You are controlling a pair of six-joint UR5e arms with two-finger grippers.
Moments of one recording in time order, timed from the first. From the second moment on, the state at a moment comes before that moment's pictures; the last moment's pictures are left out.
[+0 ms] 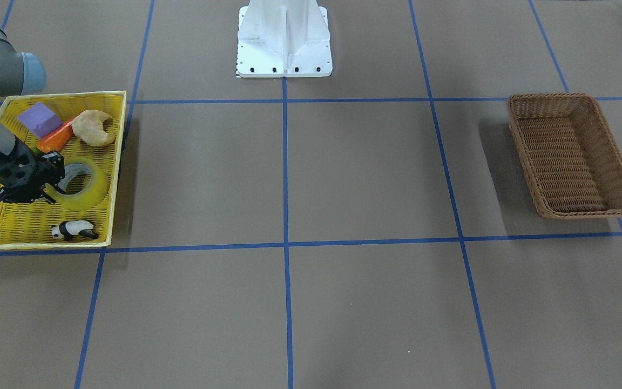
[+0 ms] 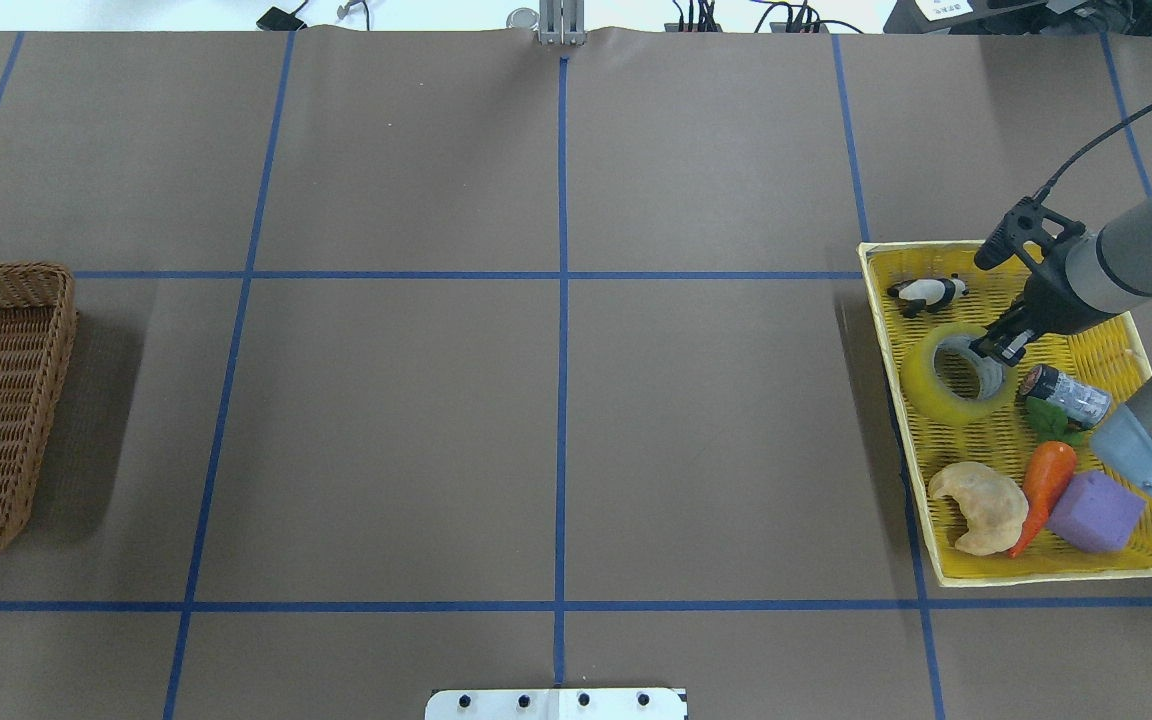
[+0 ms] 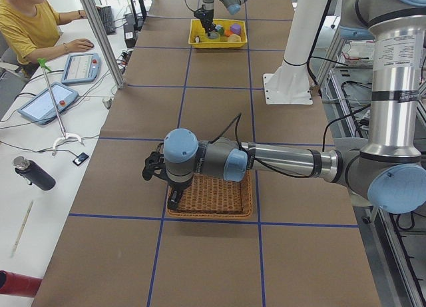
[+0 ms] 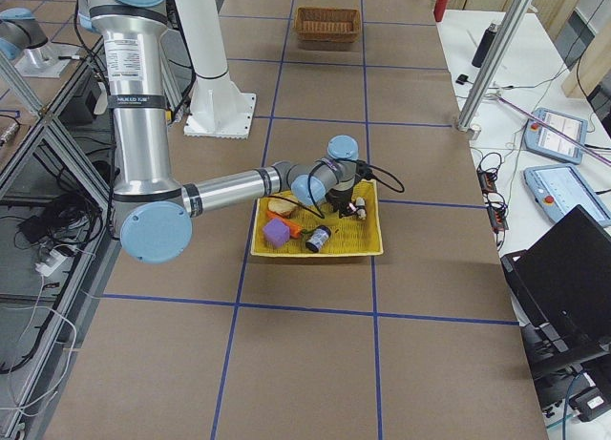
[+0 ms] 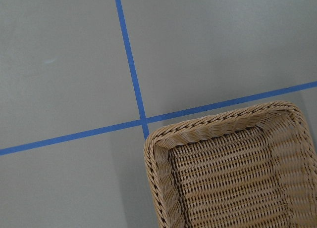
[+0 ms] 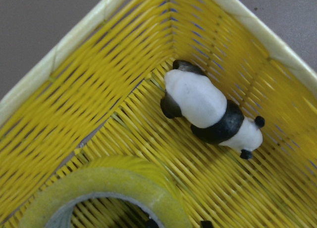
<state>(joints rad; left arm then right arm) -1.59 -1.53 -1.71 -1.68 -2.42 0.09 0.93 -1.51 1.69 -1.14 2.16 0.03</state>
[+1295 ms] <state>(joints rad) -1.58 -1.55 -1.73 -1.84 -2.43 0.03 1.02 -1.24 1.75 -1.14 2.24 0.41</state>
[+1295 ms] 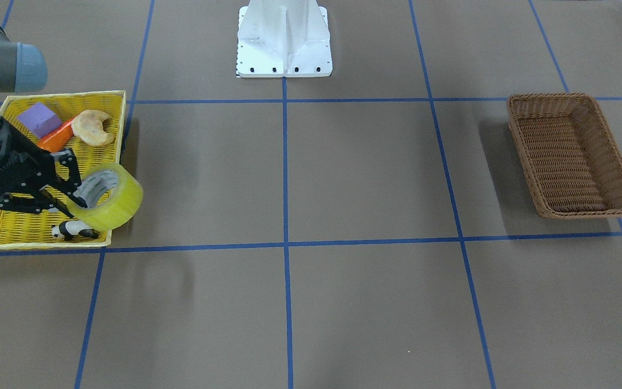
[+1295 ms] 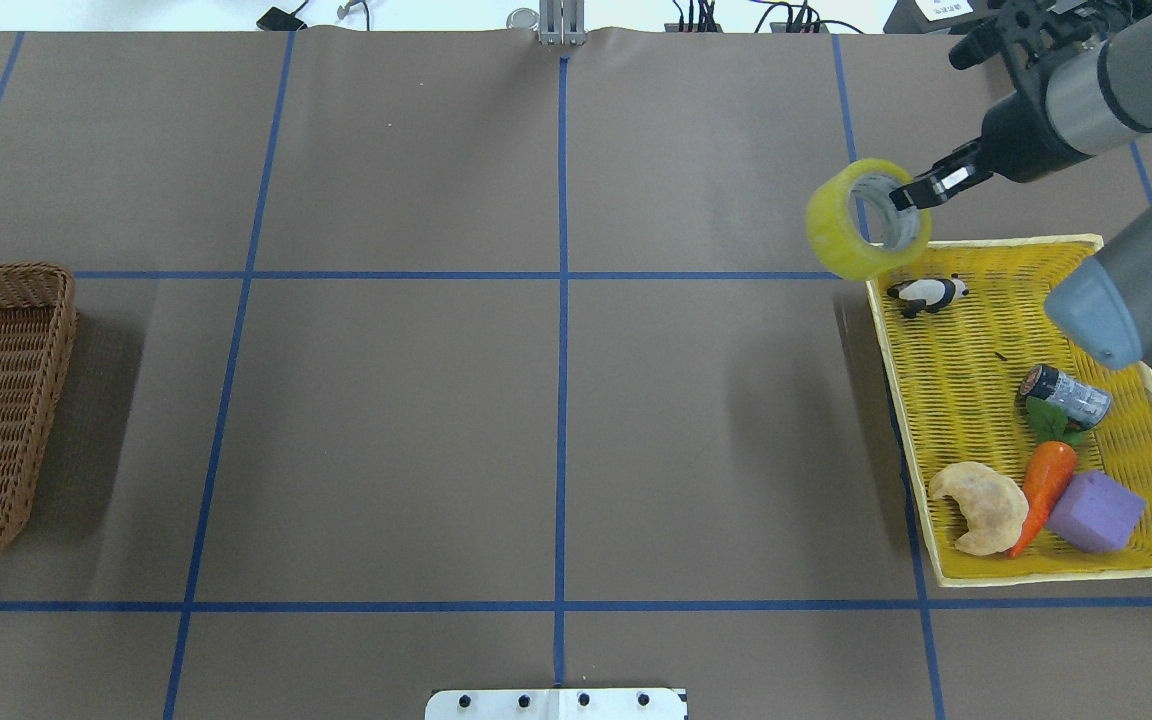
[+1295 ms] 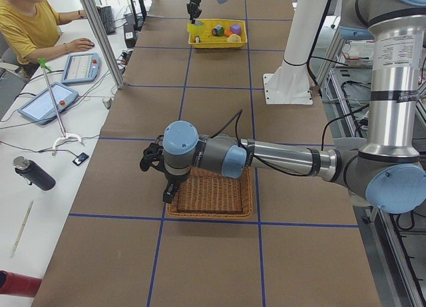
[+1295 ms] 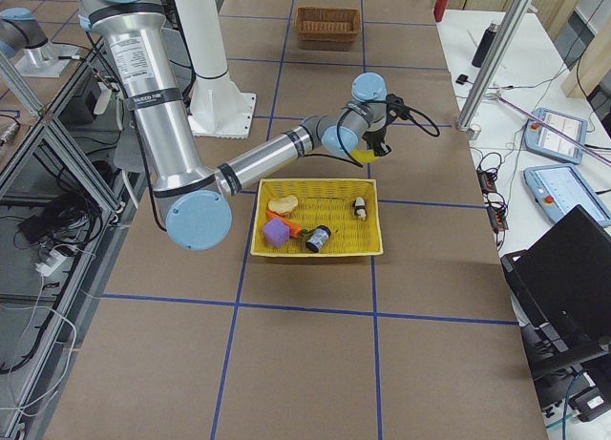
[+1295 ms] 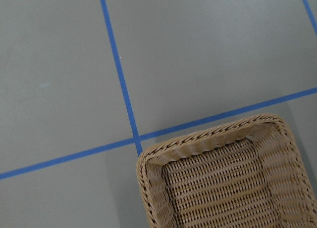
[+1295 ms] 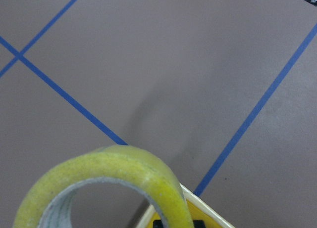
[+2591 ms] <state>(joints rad) -1.15 -1.85 -1.73 -2.48 -2.50 -1.02 0.48 -0.86 1.72 -1.14 1.50 0.94</state>
